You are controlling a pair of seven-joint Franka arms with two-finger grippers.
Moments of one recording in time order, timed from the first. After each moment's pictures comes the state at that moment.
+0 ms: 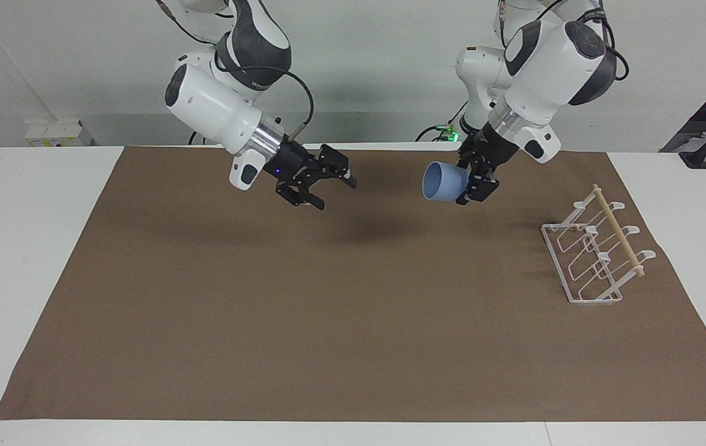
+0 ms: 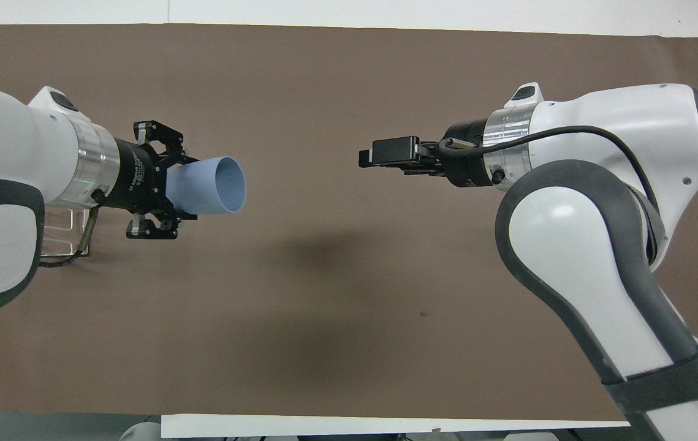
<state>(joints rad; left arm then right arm) -0.37 -0.09 0.00 -1.89 -0.18 1.88 -1.76 0.45 0.04 -0.13 -1.89 0.73 2.14 -0.04</state>
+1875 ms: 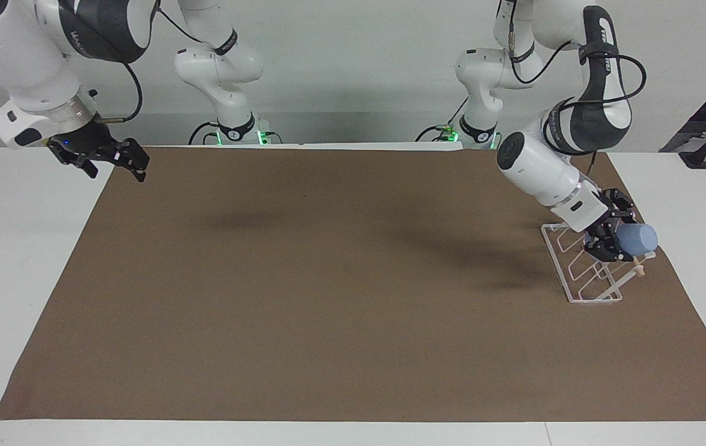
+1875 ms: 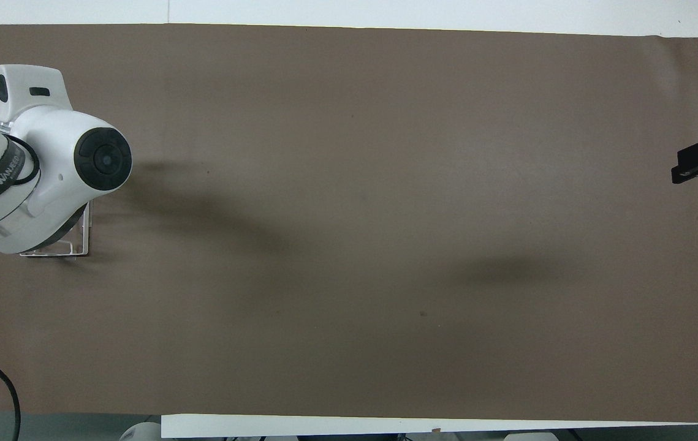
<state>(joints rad) -0.24 0.11 -0.01 -1.99 1.25 1.97 -1.68 0.08 0.03 -0.22 -1.57 -0.04 1.49 -0.04</state>
